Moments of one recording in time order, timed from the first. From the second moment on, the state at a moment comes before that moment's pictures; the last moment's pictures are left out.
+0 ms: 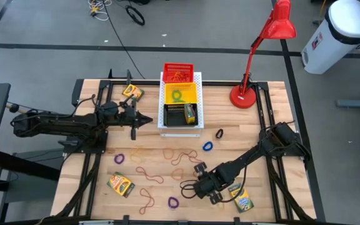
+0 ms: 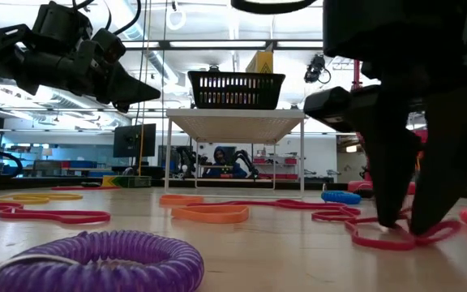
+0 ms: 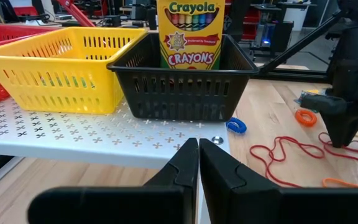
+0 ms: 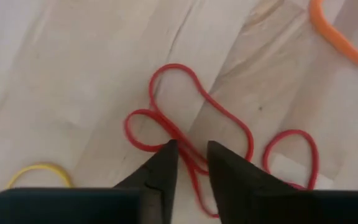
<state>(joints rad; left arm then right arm) 0.31 0.86 0.16 0.57 0.18 0.05 0.55 1.99 1.27 -0.54 0.08 0.05</state>
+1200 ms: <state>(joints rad) 0.31 0.86 0.16 0.58 0.18 0.05 0.68 1.72 1.27 -0.67 0.49 0.22</state>
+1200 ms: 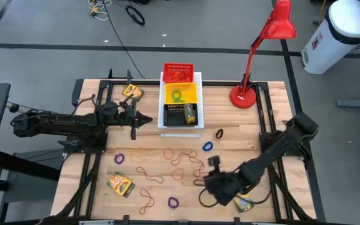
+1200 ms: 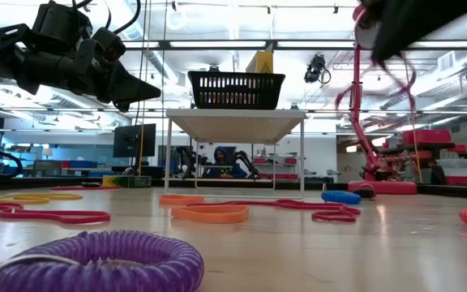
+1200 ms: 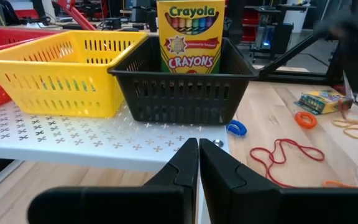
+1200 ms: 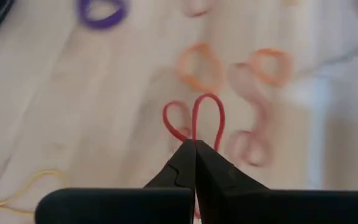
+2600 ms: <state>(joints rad) 0.31 0.86 0.16 0.58 0.18 0.05 -0.30 1.25 1.27 -0.21 0.20 -0.08</state>
